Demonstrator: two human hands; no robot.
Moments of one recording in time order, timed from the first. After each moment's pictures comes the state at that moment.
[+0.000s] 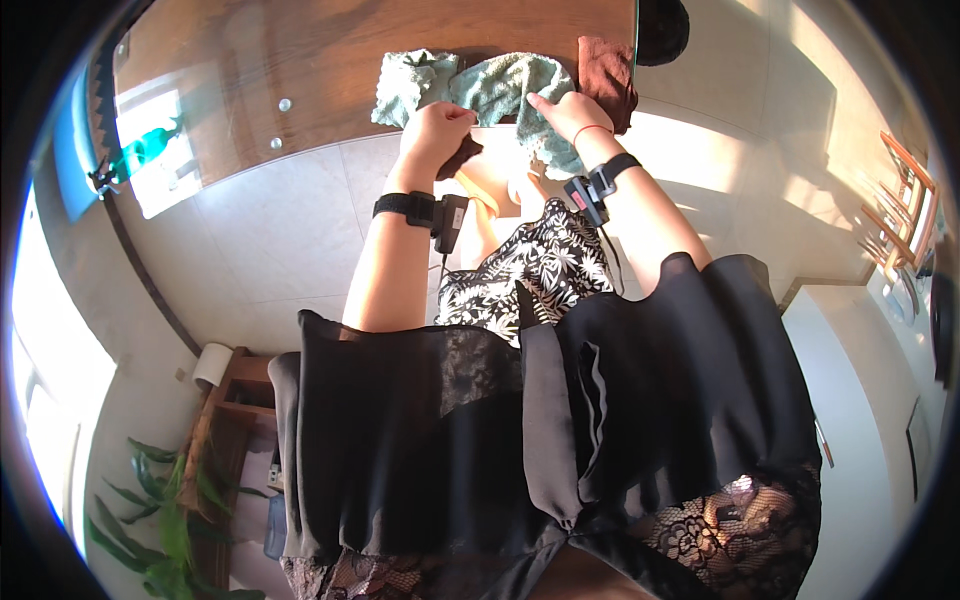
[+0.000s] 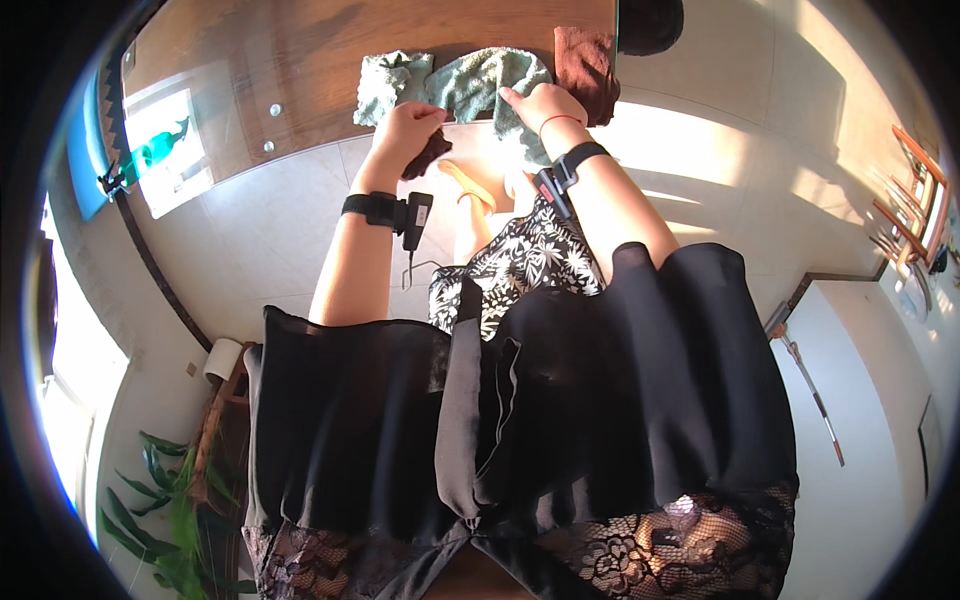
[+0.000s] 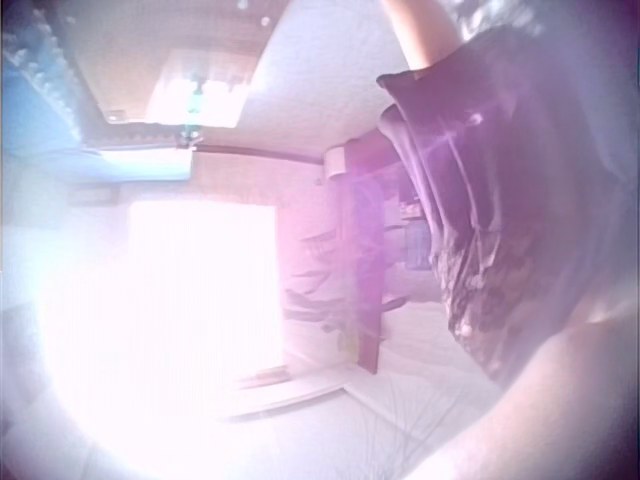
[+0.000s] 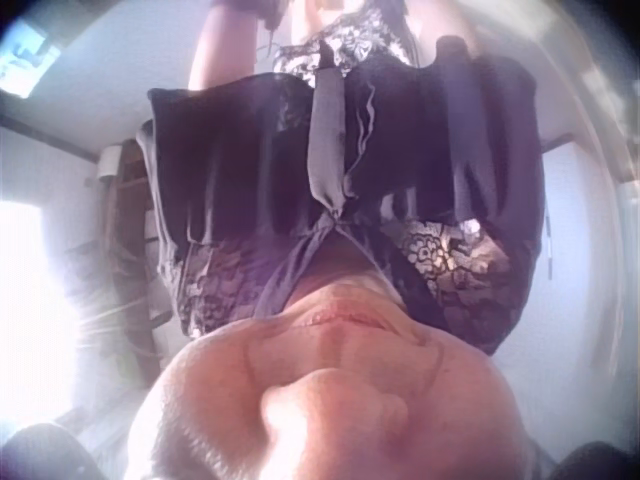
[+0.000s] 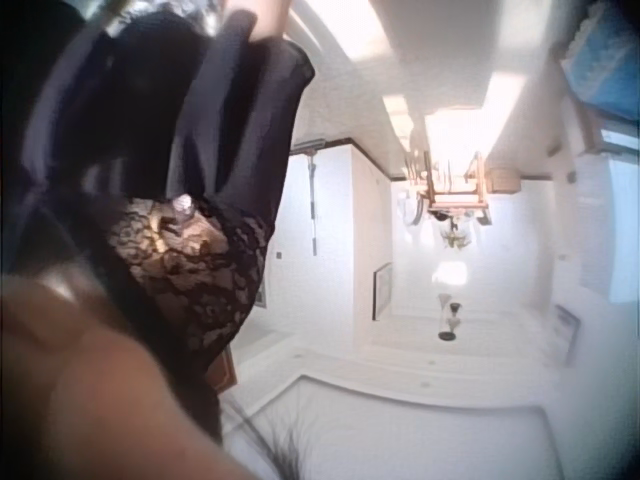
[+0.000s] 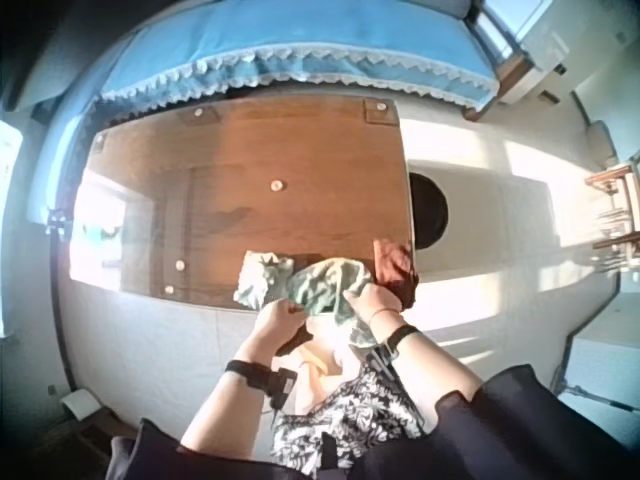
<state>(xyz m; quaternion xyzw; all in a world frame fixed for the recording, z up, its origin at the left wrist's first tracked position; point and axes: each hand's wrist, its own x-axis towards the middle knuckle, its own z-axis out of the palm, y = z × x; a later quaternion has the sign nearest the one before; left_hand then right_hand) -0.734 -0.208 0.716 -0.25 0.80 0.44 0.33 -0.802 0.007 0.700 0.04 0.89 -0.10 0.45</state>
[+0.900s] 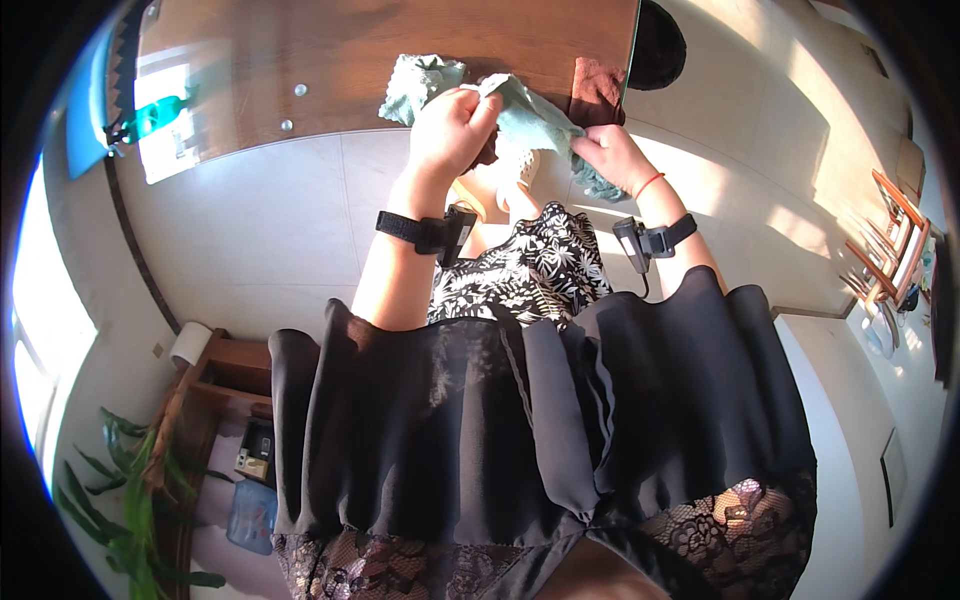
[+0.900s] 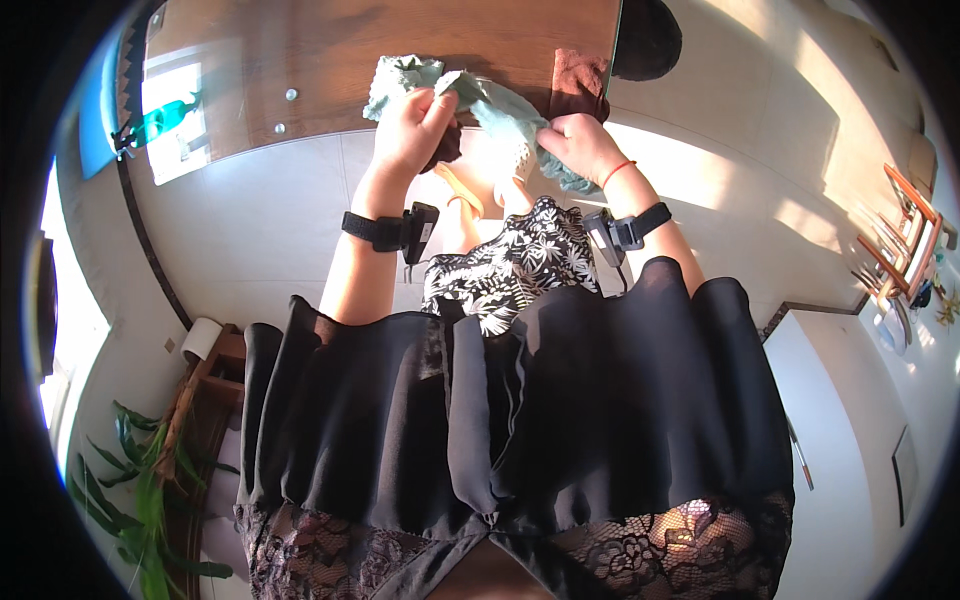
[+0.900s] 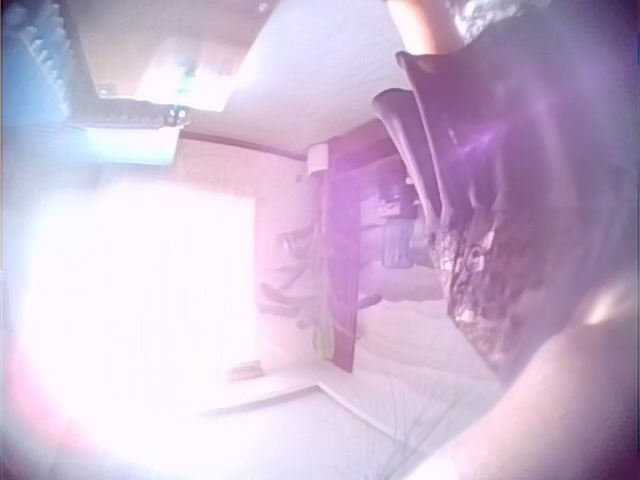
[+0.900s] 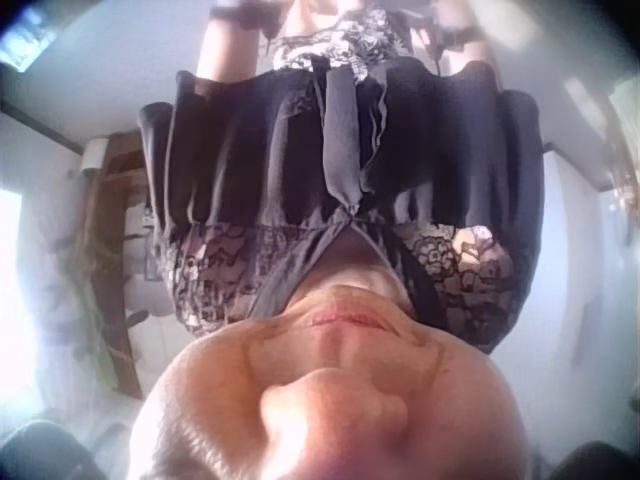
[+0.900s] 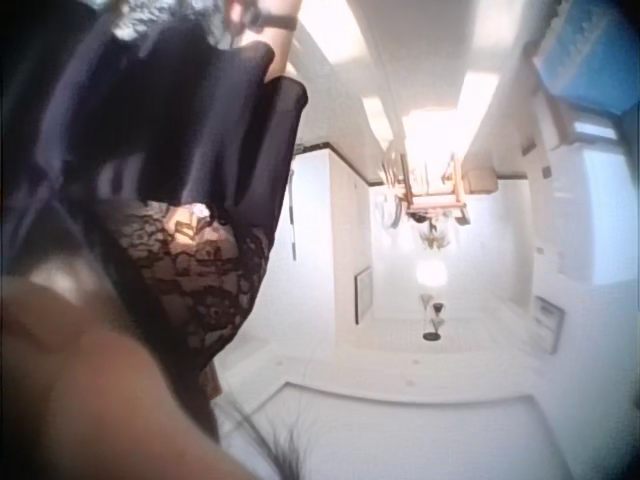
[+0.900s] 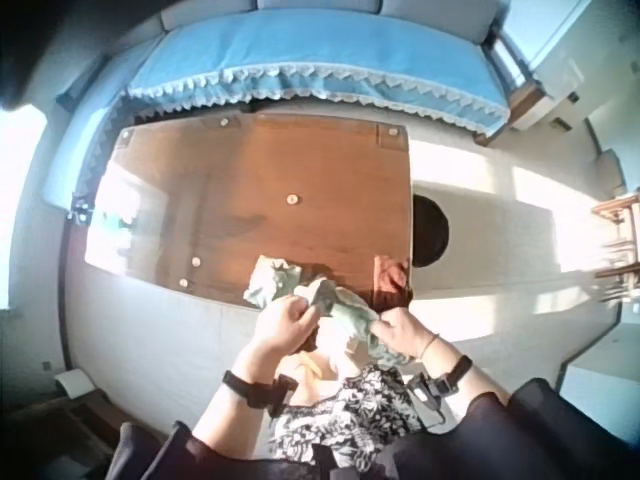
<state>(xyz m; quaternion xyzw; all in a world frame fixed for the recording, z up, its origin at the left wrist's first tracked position) -0.744 -0.195 0.818 -0.15 0.84 0.50 0.12 -0.796 0.056 0.787 -0.10 0.82 -0.35 0.44</state>
